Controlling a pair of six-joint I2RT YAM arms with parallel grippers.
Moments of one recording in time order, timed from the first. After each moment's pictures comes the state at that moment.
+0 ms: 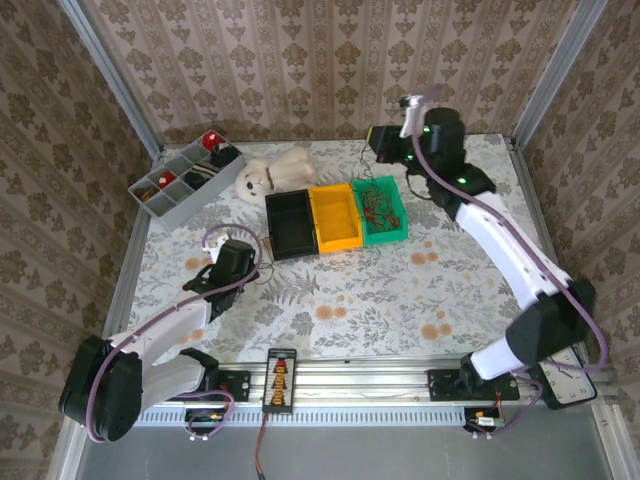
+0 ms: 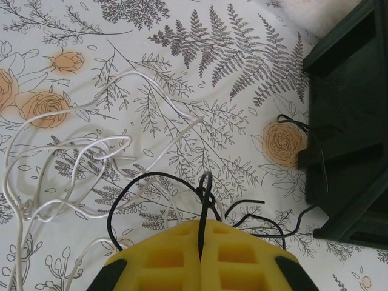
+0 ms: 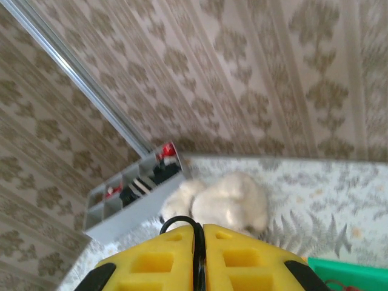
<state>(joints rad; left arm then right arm) -0.50 1.08 0.47 -0.21 -0.37 -0.76 0.34 1.54 1.48 -0.19 -0.23 0.41</state>
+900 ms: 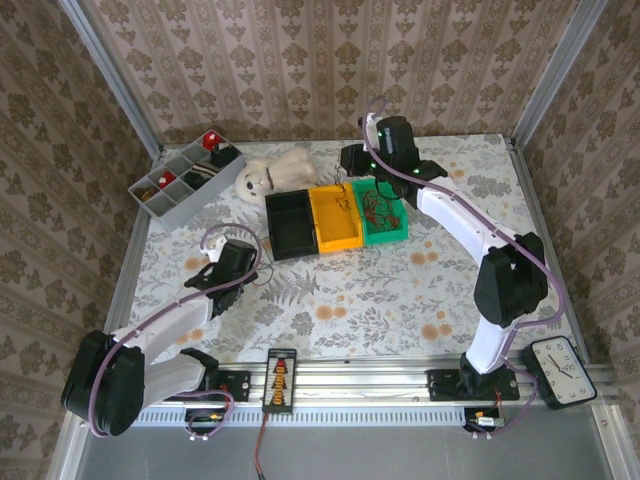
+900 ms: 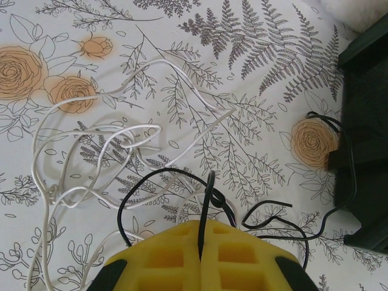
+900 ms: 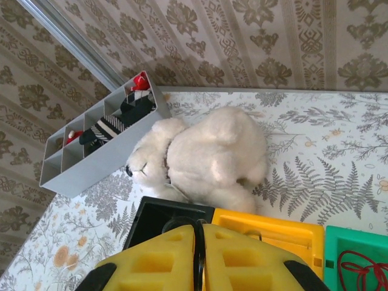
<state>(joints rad) -0.50 1.11 0.48 -0.27 -0.41 -0.82 0.41 1.78 1.57 -0.23 -0.22 0.37</state>
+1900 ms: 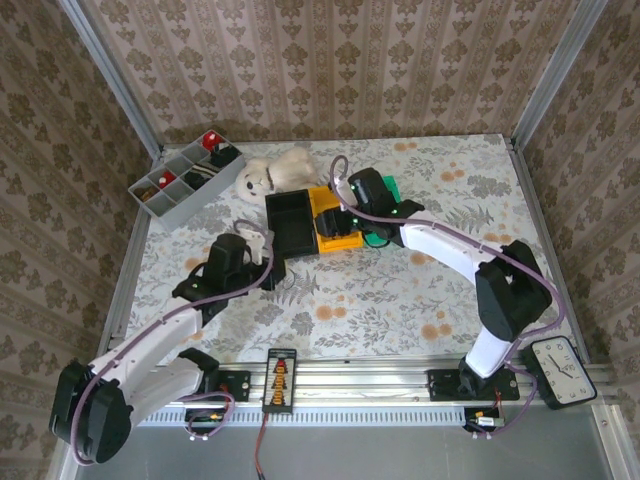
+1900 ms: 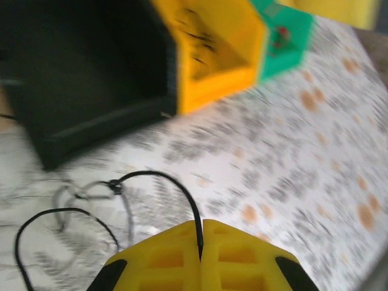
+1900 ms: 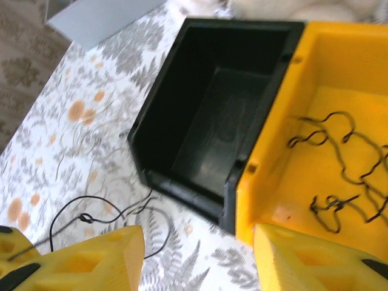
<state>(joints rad) -0.56 0.95 0.53 -0.22 0.35 -0.40 0.59 1.69 1.25 -0.27 -0.30 0.28</state>
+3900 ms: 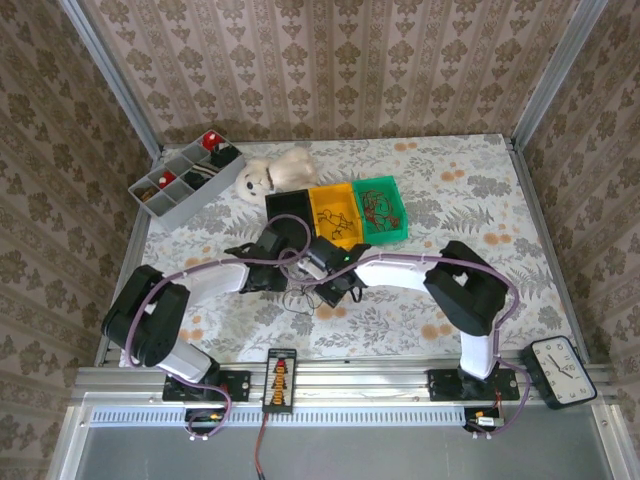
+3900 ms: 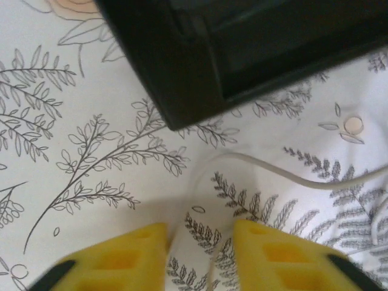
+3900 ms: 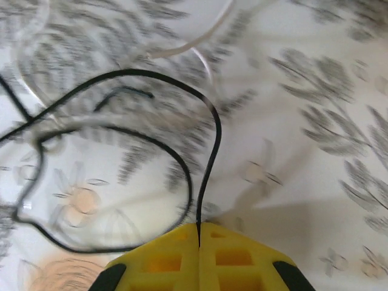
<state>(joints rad) -0.63 1.53 0.73 -0.41 -0.11 -0.37 0.86 1.86 1.12 -0.45 0.03 0.02</state>
